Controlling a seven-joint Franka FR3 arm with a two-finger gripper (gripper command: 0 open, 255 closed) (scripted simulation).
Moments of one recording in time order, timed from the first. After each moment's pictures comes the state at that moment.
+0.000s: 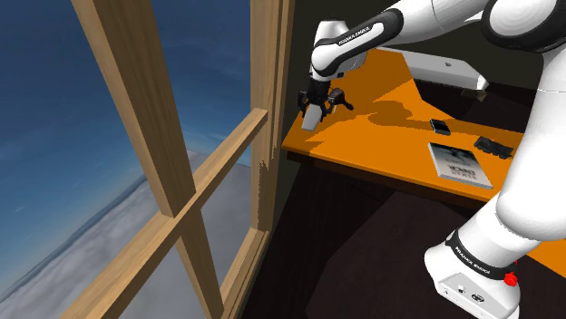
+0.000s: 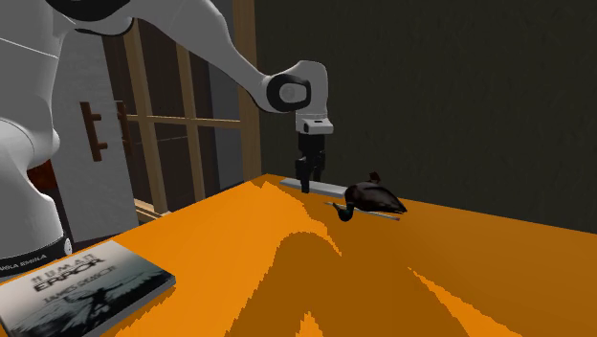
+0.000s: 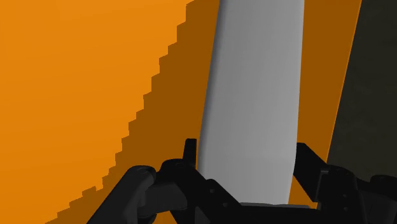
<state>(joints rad) -0.17 0.38 0.06 -1.83 -0.03 2.22 0.95</state>
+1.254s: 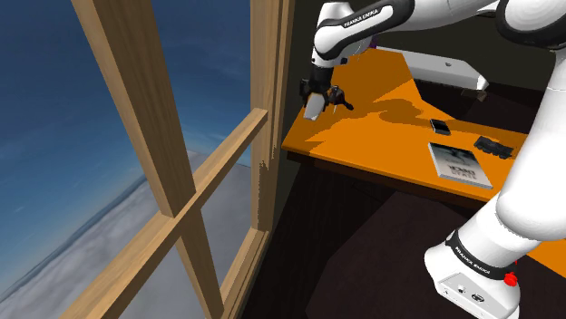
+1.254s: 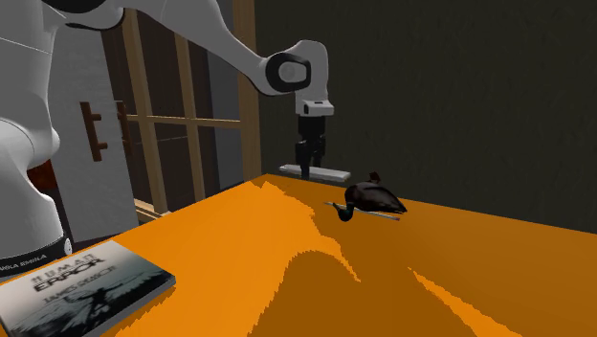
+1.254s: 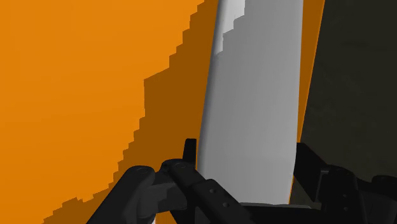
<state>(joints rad) -0.17 0.33 0.07 -1.78 -0.03 2.12 0.95</state>
